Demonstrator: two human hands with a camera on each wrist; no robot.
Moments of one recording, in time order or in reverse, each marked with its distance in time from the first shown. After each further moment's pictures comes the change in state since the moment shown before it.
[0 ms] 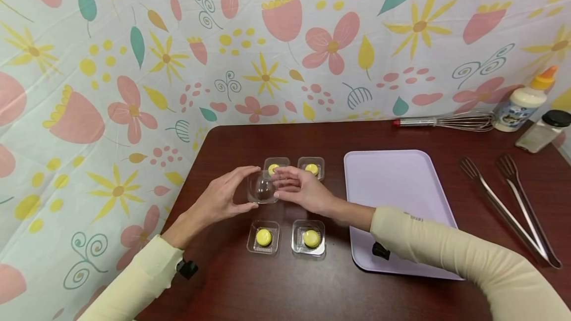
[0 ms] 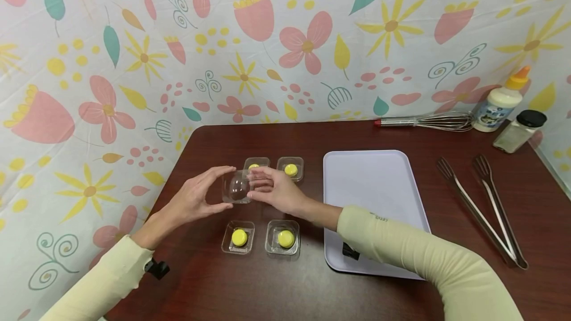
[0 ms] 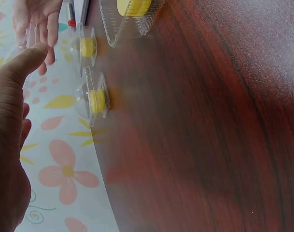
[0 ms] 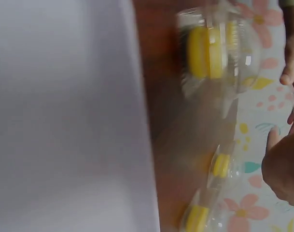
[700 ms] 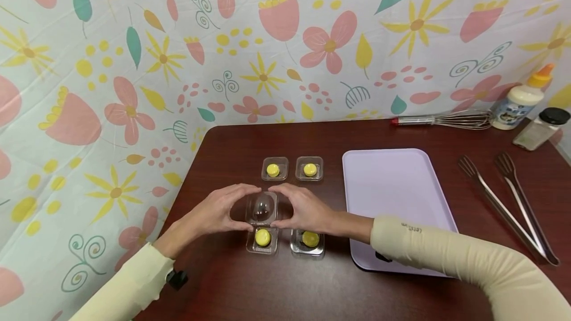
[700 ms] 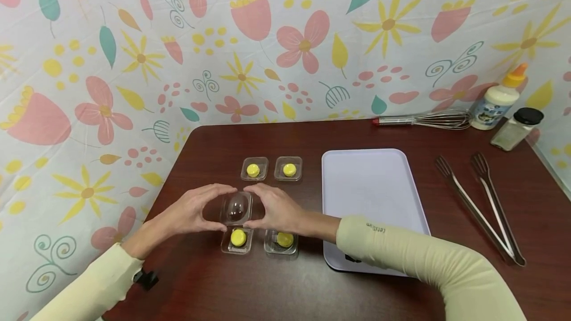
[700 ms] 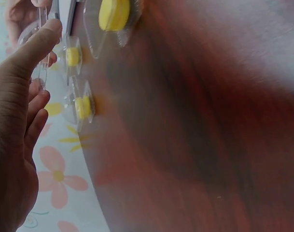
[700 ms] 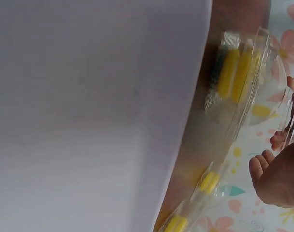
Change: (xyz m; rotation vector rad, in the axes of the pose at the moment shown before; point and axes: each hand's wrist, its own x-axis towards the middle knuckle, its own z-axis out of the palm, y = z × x) left_hand -0.019 0.007 0.001 -0.102 -0.175 0.004; right_hand -0.023 0.001 0.016 -0.665 -0.084 -0.149
